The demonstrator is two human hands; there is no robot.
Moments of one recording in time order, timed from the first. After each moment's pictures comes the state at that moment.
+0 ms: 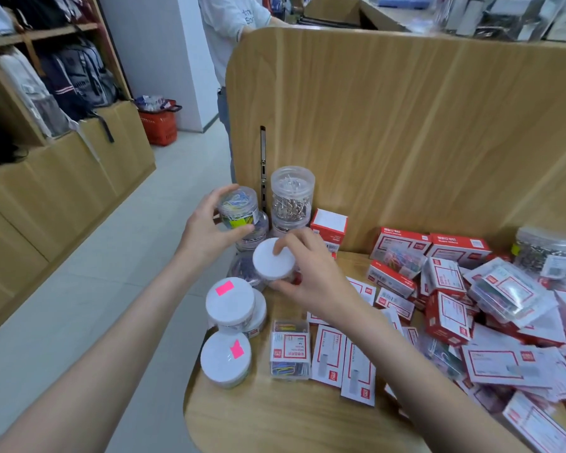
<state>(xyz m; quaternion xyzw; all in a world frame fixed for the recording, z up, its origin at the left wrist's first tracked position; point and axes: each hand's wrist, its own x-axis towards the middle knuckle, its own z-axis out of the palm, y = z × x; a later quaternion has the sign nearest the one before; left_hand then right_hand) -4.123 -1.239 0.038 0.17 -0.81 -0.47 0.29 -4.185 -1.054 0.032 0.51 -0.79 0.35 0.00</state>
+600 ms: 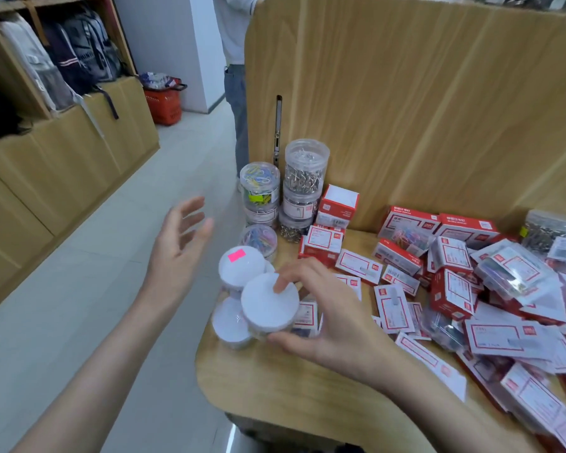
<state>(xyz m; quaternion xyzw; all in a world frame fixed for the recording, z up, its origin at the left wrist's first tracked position) -4.036 -1.204 0.033 0.22 -0.74 -0.53 0.34 -4.113 -1.005 0.044 0.55 -0.72 0.41 -0.08</state>
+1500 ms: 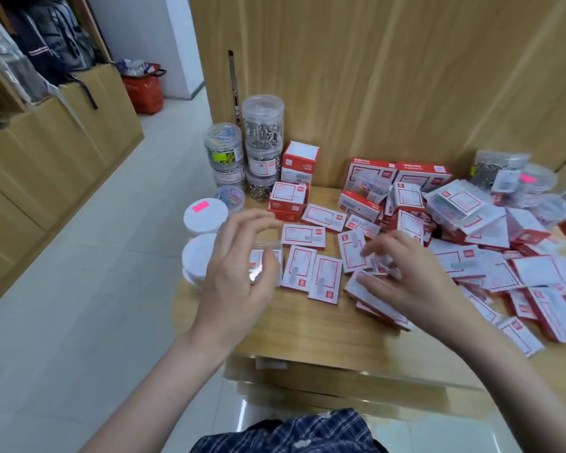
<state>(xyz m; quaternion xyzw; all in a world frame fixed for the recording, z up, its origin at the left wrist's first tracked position) -4.020 -1.064 0.031 0.08 -0.85 -0.36 0.37 -4.140 -0.876 0.039 0.39 -0.88 0.27 -0.02</state>
